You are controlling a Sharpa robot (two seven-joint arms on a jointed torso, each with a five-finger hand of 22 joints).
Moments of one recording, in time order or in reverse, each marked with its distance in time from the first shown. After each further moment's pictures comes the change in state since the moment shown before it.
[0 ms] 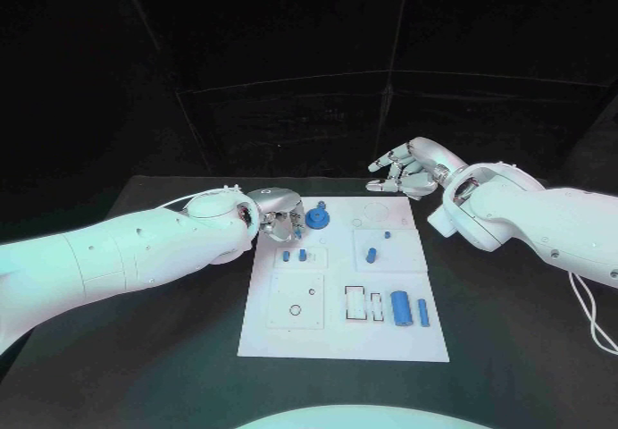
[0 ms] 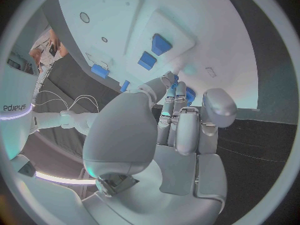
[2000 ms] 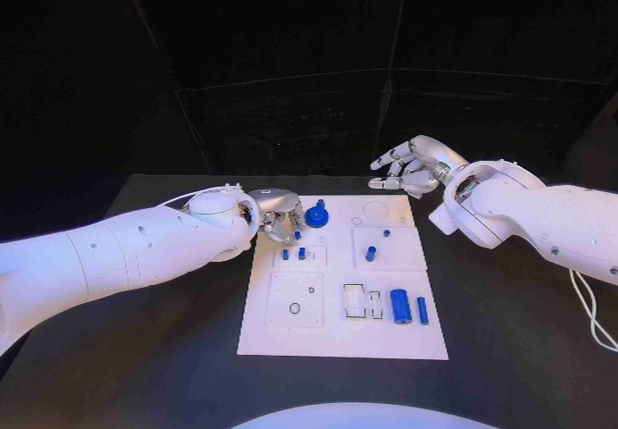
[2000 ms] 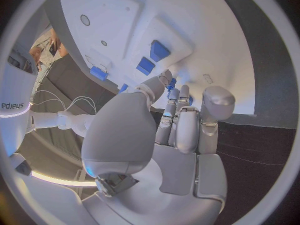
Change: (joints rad) left arm -0.001 0.010 0.000 -0.015 0.004 0.042 -0.021; left_hand -0.056 -0.056 -0.044 0.007 0.000 -0.097 0.025 -0.060 -0.021 -0.101 0.036 -0.102 -0.002 -0.002 0.017 -0.008 -0.040 0.000 -0.013 0.020 -0.059 -0.040; right arm 0.000 -0.003 0.000 -0.011 -0.002 0.006 -0.012; right_hand 0.020 0.020 0.004 0.002 0.000 0.000 0.000 0.008 0.000 -0.064 -0.002 -0.090 -0.095 0.000 0.000 -0.021 -0.013 0.000 -0.004 -0.004 -0.020 -0.023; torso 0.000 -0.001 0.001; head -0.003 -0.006
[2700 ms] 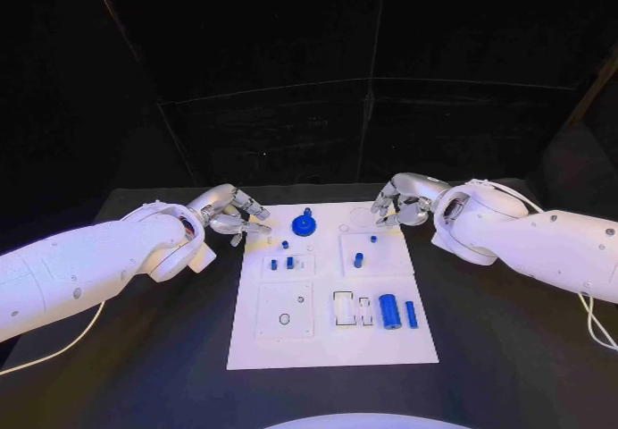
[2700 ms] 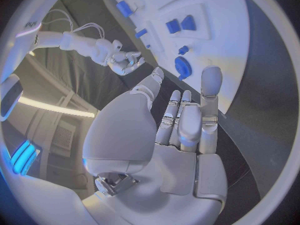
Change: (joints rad) left arm 0.001 -0.184 0.001 0.068 0.758 -0.090 0.171; left_hand -0.013 0.032 -0.256 0.088 0.000 -0.055 0.013 0.000 0.000 -0.157 0.018 0.022 0.001 -0.025 0.020 -0.078 -0.169 0.032 -0.075 0.017 -0.312 -0.243; right arm -0.071 -0.022 -0.003 -0.037 -0.439 0.132 -0.080; right_hand 0.127 -0.021 0.098 -0.032 -0.060 0.117 -0.019 -0.009 -0.002 -0.020 0.007 -0.472 -0.412 0.002 -0.009 -0.036 -0.021 0.000 0.011 -0.003 -0.009 0.009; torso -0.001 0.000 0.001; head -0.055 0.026
